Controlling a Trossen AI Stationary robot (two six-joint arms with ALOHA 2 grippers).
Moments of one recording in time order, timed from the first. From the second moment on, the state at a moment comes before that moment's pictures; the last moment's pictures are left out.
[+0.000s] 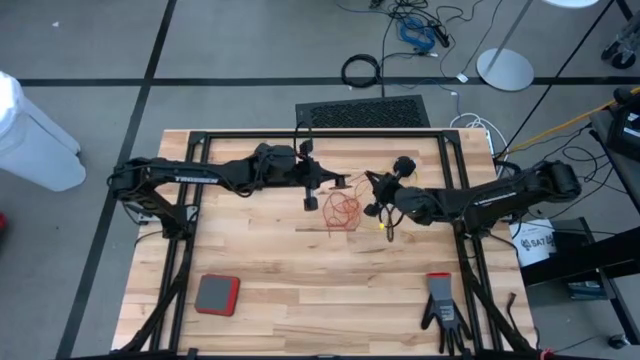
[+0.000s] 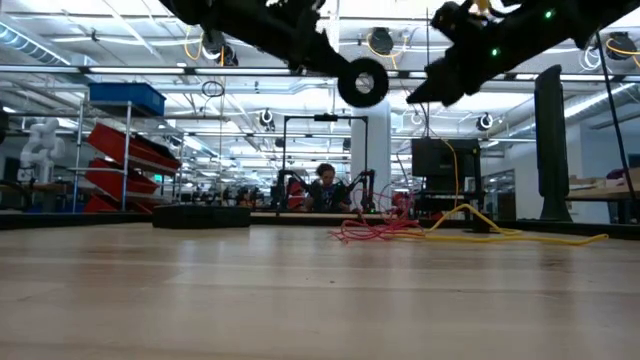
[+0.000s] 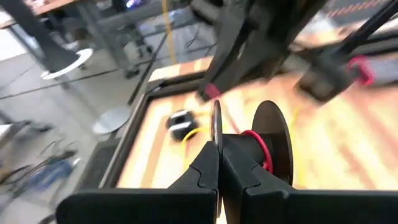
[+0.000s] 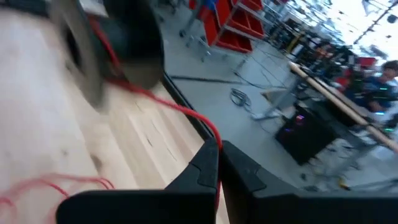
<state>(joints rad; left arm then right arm) 0.19 1.55 1.08 0.16 0.00 0.33 0.07 1.18 0.58 0.27 0.86 -0.20</state>
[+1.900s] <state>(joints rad) 0.28 1.77 1.11 0.73 -0.11 0.05 0.02 1.51 0.58 0.90 0.81 -0.44</state>
